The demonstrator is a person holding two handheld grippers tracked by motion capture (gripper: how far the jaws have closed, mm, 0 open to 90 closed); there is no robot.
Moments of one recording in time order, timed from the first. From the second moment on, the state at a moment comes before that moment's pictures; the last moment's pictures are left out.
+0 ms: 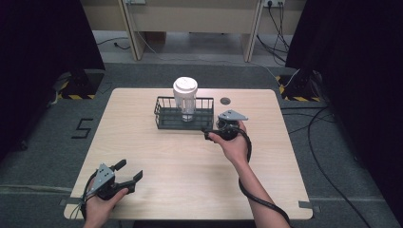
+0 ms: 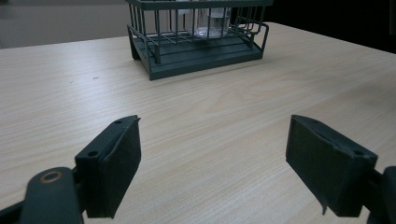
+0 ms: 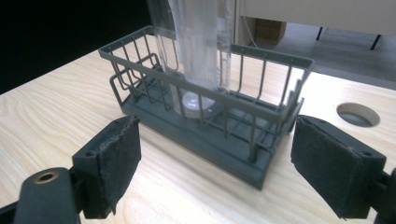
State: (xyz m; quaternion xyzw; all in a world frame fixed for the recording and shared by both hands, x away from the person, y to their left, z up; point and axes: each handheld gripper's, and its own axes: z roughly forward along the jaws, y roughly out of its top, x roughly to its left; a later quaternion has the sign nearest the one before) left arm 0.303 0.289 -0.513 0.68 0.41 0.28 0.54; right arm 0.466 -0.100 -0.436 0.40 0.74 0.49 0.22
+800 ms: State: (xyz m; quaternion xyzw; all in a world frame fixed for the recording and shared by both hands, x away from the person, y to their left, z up) left arm 0.302 0.288 -0.514 0.68 0.41 0.28 0.53; right arm 0.421 -0.165 -0.458 0.43 0.73 0.48 0.23
